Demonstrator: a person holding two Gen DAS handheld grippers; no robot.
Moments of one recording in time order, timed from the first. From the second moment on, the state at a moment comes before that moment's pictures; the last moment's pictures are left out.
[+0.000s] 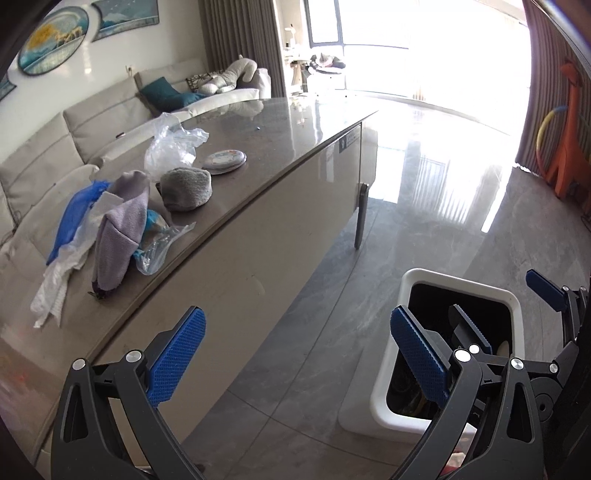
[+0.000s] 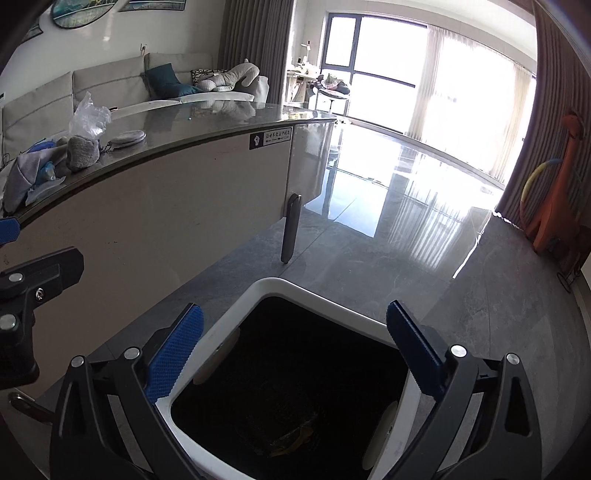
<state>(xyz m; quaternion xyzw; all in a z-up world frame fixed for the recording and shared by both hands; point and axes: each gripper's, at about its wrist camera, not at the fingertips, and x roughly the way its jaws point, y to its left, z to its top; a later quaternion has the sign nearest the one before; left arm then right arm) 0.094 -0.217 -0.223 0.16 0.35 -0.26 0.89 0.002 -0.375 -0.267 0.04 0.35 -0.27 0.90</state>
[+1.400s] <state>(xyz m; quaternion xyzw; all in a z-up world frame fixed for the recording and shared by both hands) 0.228 -0.132 -0.194 0.10 0.34 -0.22 0.91 0.116 -0.298 -0.197 -0.03 0.27 -0.16 0.95</state>
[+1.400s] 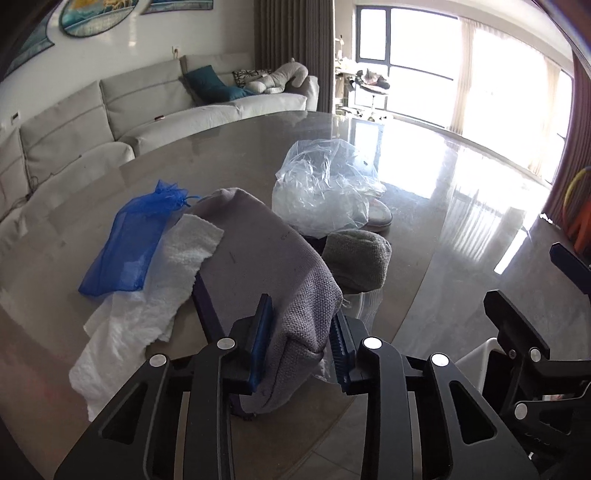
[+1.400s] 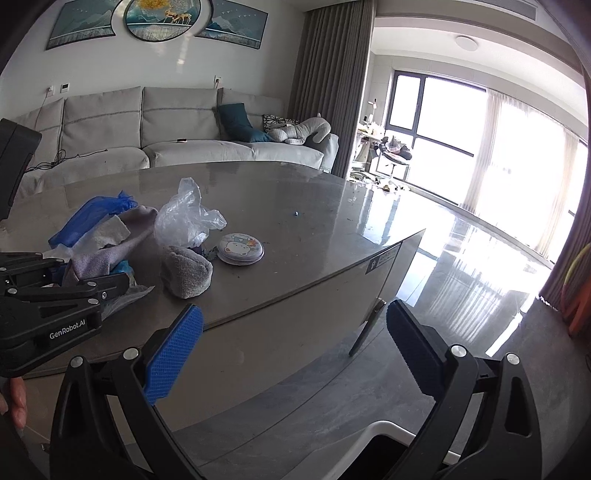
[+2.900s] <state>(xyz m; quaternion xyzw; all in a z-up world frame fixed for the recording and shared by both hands) 0.165 -0.075 -0.097 0.05 0.22 -0.30 0.93 0.130 -0.221 -0.169 0.03 0.26 -0.02 0.96</state>
